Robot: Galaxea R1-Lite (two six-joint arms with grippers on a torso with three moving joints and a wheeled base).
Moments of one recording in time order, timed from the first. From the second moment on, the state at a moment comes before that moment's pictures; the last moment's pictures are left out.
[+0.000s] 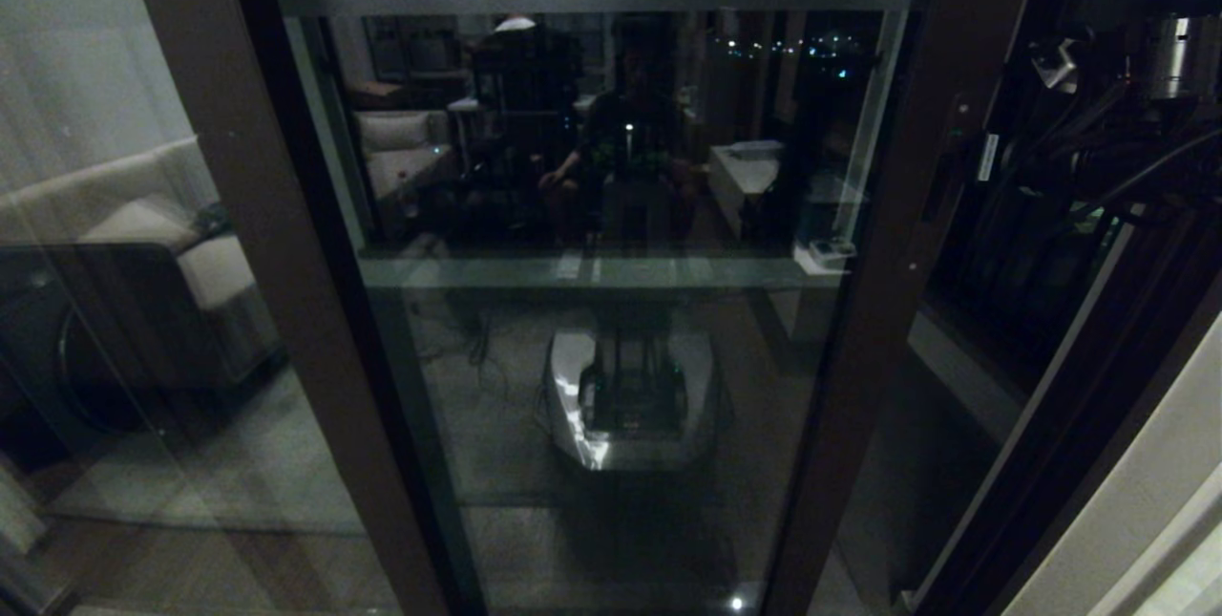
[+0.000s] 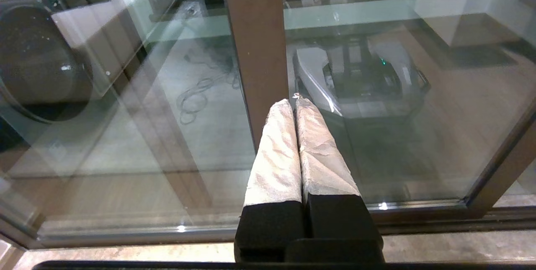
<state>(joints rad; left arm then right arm) 0.00 0.00 -0.03 0.09 -0.04 0.11 -0.06 1.92 -1.64 -0.04 0.19 0.06</state>
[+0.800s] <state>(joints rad) 0.00 0.00 -0.03 0.09 -0.04 0.11 -0.01 1.93 -1.63 -0.04 0.19 0.09</state>
